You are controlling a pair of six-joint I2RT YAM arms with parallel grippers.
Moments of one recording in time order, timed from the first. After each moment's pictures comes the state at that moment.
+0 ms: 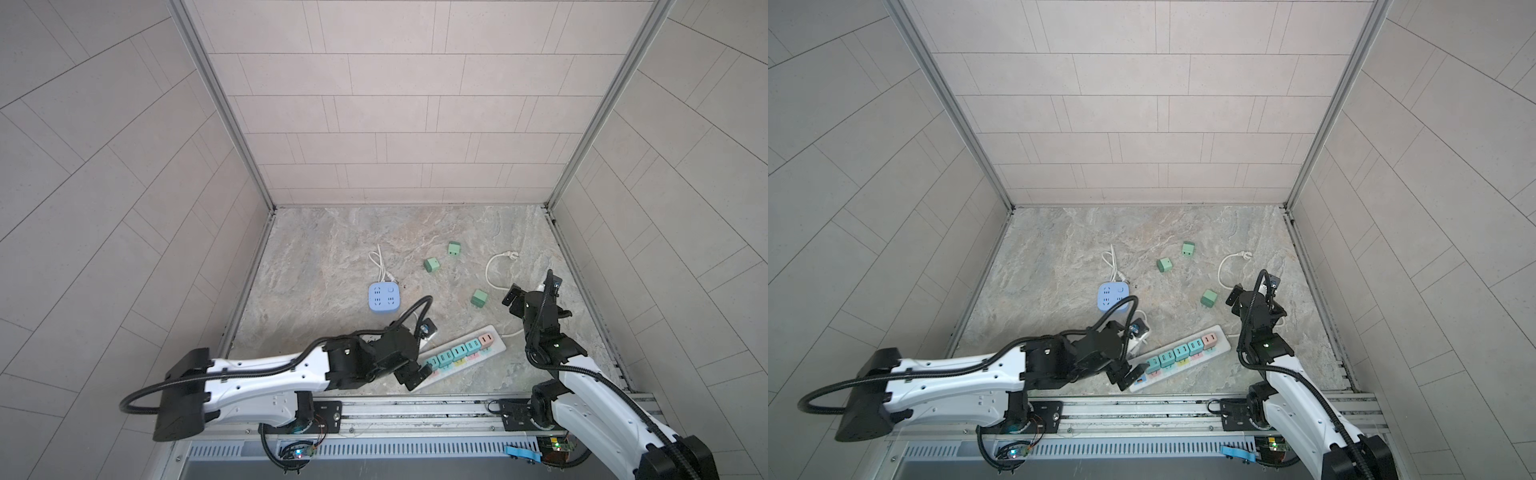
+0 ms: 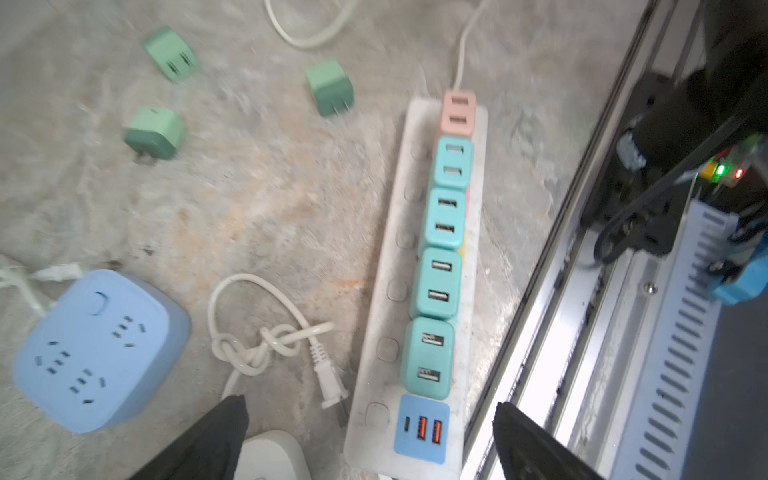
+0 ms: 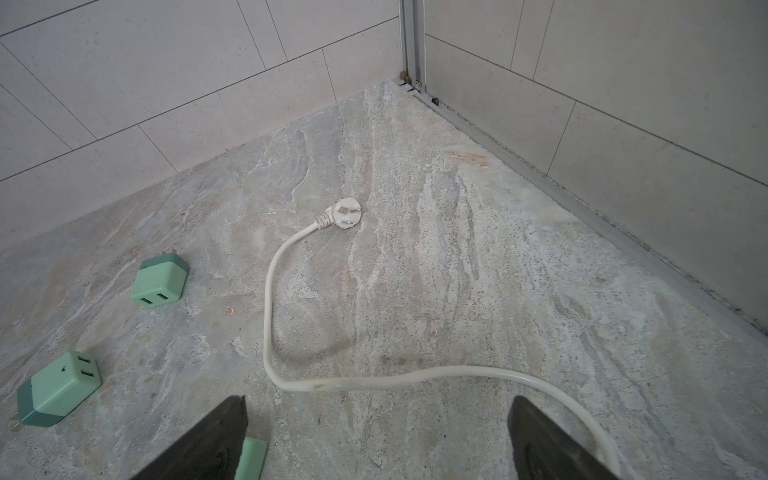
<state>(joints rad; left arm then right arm) -1.30 1.00 0.65 -0.36 -0.29 -0.20 0.20 0.77 0.28 -0.02 0.51 0.50</state>
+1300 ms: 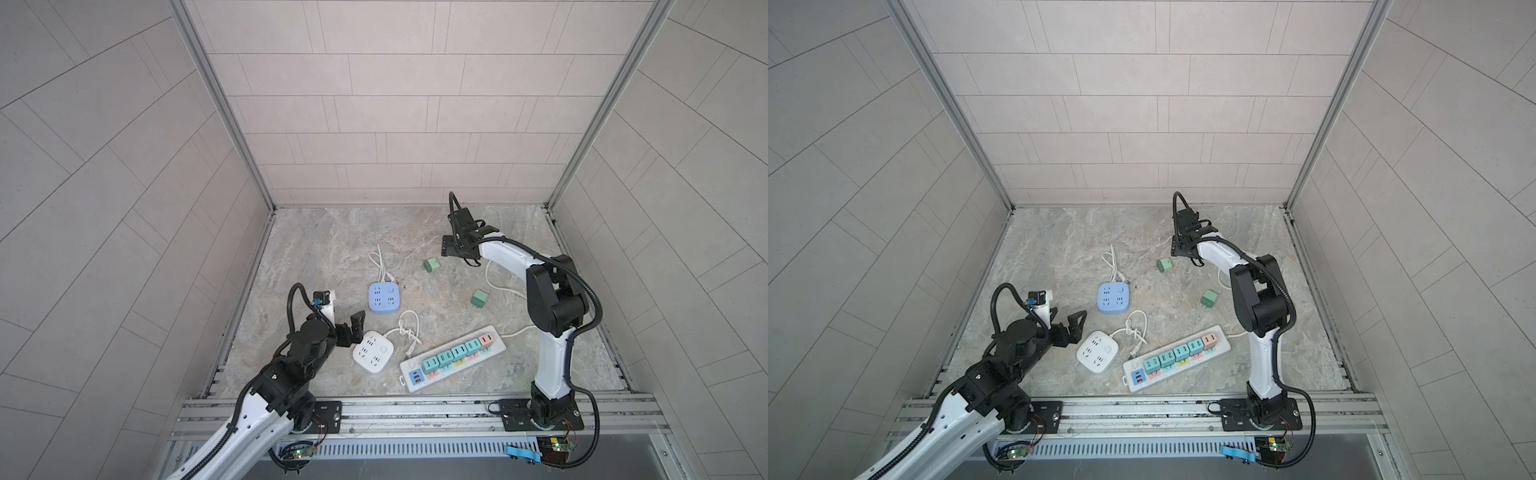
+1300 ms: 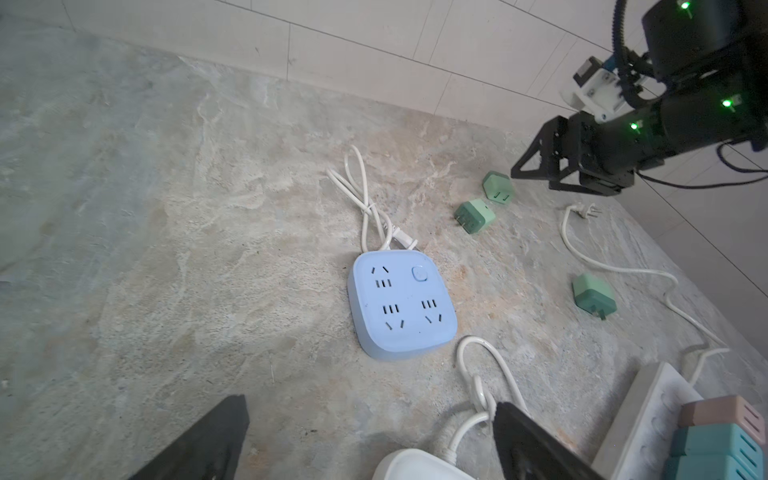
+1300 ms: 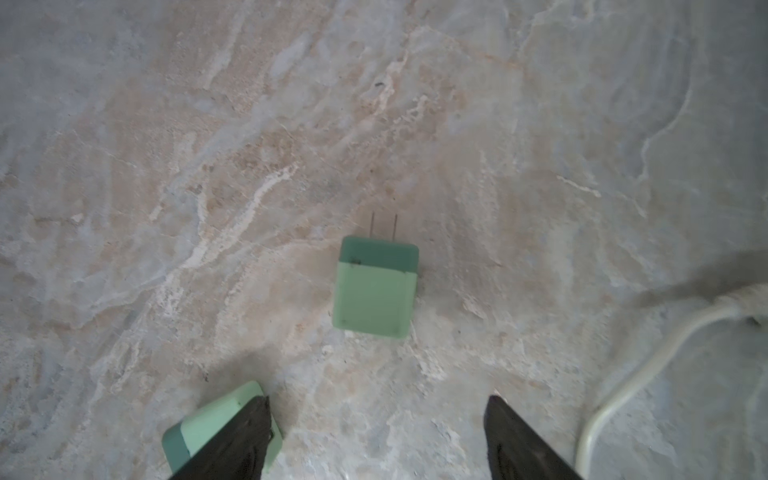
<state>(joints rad) -0.60 0.40 0.26 -0.29 -0.18 -0.45 0.34 2.05 1.60 -0.57 0.21 0.44</state>
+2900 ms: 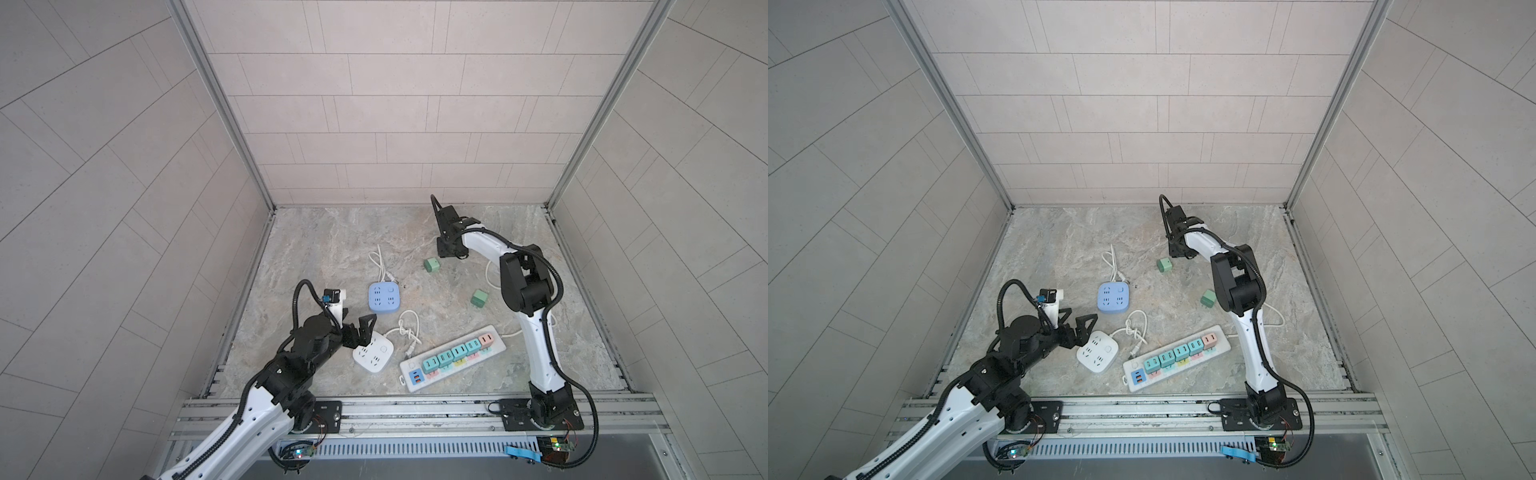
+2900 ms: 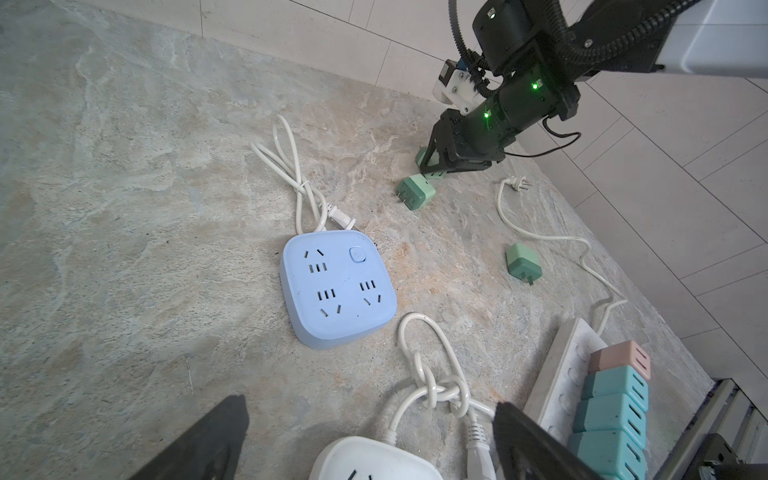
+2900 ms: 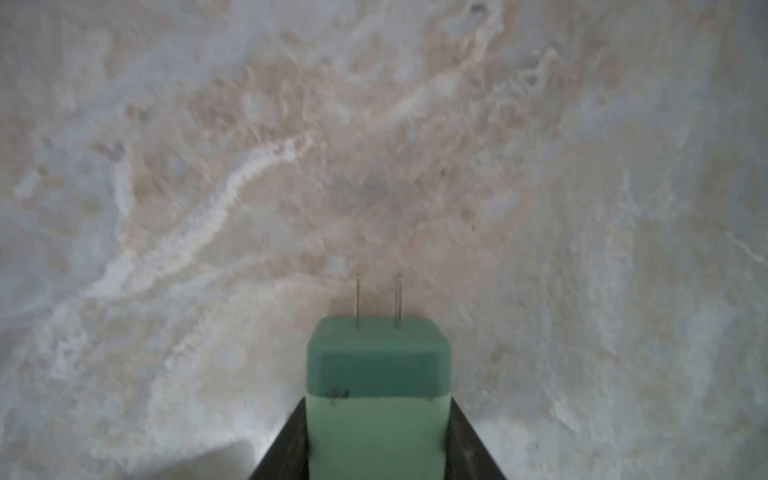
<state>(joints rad) -0.60 0.46 0.26 -0.22 -0.03 -0.46 0.34 2.26 1.79 -0.70 0.18 0.32</state>
